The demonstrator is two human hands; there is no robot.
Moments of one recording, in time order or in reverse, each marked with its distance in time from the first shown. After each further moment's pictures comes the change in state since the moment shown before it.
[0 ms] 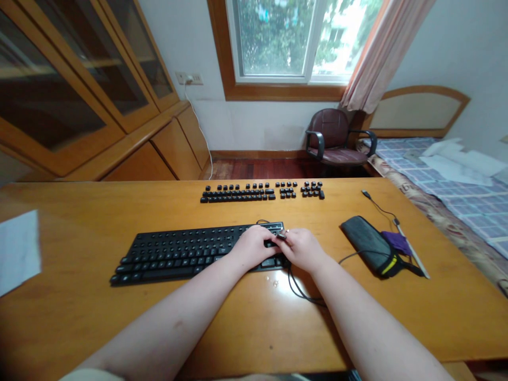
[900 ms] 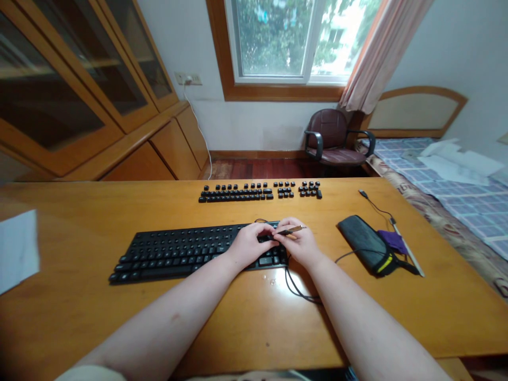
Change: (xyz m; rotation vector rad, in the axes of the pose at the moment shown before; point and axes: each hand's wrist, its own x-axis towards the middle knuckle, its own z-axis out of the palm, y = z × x) left_hand -0.003 0.005 -0.002 -0.398 0.182 -0.101; right_hand 0.005 0.005 0.003 0.560 0.253 0.083
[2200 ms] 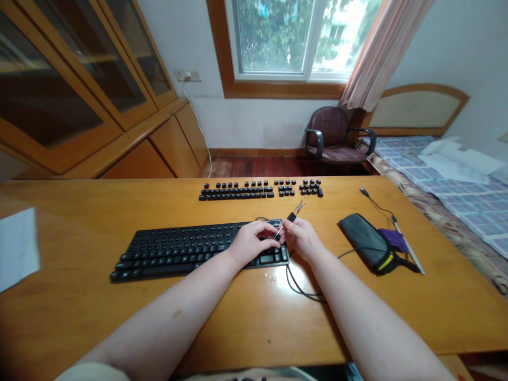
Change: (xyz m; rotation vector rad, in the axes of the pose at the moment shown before) left_hand 0.000 0.000 0.001 -0.219 -0.037 -0.016; right_hand 0.000 0.012 0.007 0.795 0.030 0.722
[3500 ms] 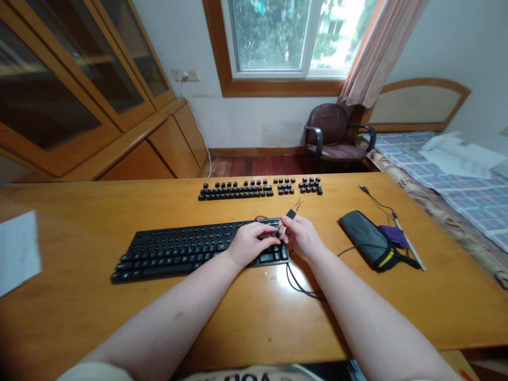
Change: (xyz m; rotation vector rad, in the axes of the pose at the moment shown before) left_hand -0.002 0.007 -0.002 0.283 0.026 0.148; right_hand -0.006 -0.009 0.015 0.132 0.050 -0.007
